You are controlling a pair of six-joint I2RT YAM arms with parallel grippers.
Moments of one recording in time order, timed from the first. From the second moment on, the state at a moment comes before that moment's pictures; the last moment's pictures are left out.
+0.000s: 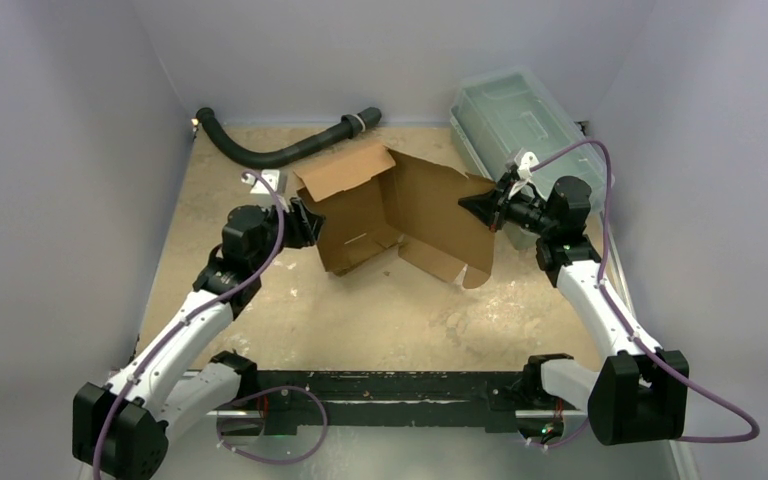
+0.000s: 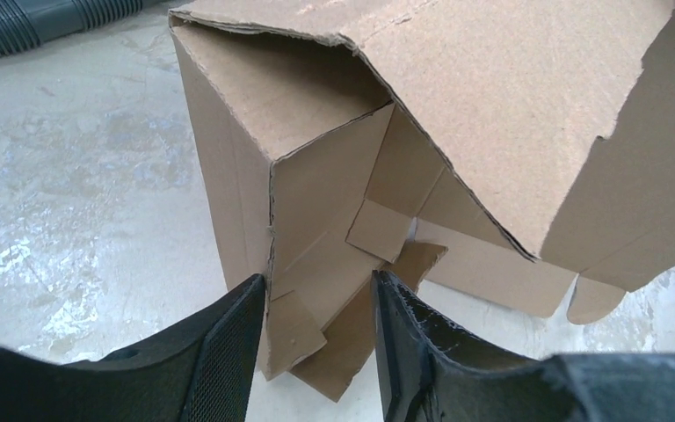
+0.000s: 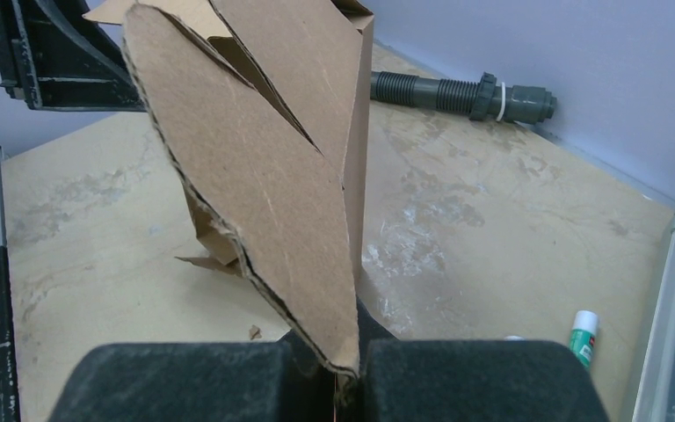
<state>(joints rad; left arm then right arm) -0.37 0.94 0.65 0.04 0.05 -0.37 0.08 1.12 0.75 0.27 -0.88 0.02</state>
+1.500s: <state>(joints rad) -0.37 1.22 1.36 -0.48 0.22 0.36 0.08 1.13 0.75 0.27 -0.88 0.00</state>
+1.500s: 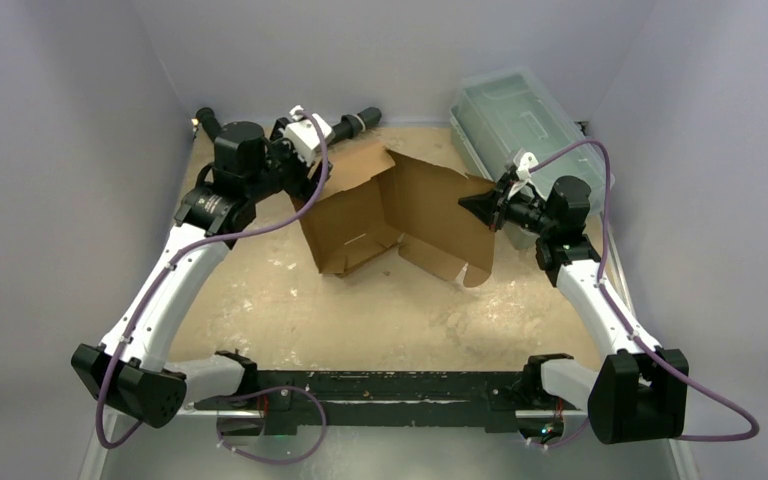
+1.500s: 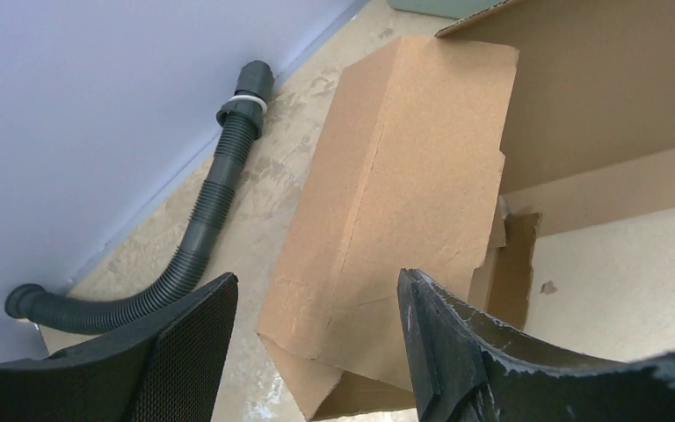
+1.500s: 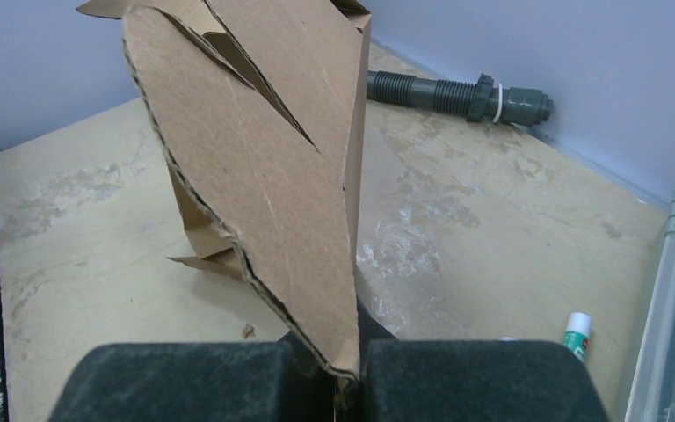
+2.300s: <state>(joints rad) -0.45 1.29 1.36 -0.50 0.21 0.55 0.08 1.14 0.75 0.27 -0.88 -0.01</state>
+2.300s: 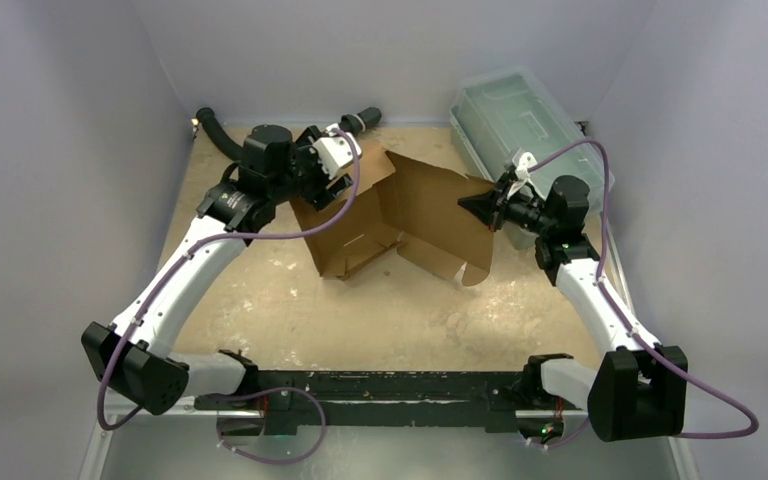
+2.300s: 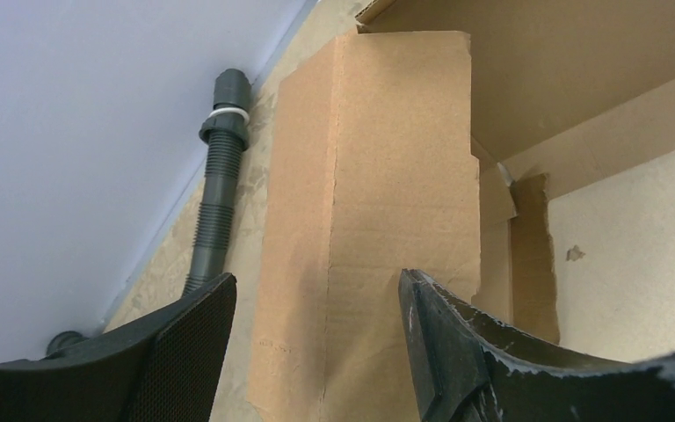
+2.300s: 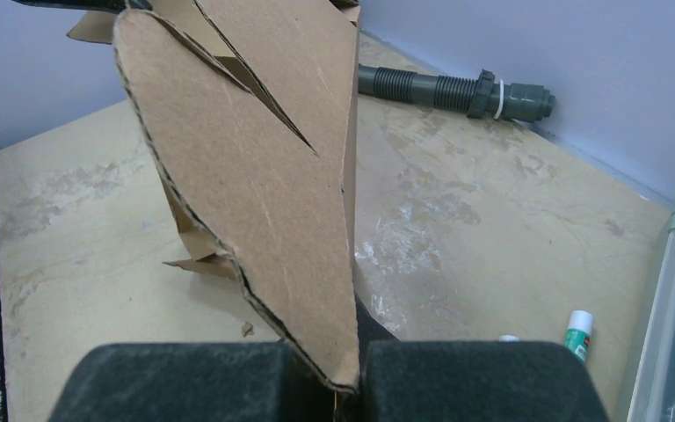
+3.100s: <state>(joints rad) -0.58 1.24 1.28 -0.43 -0.04 0.70 0.08 1.14 0.75 0.27 -0.88 -0.01</state>
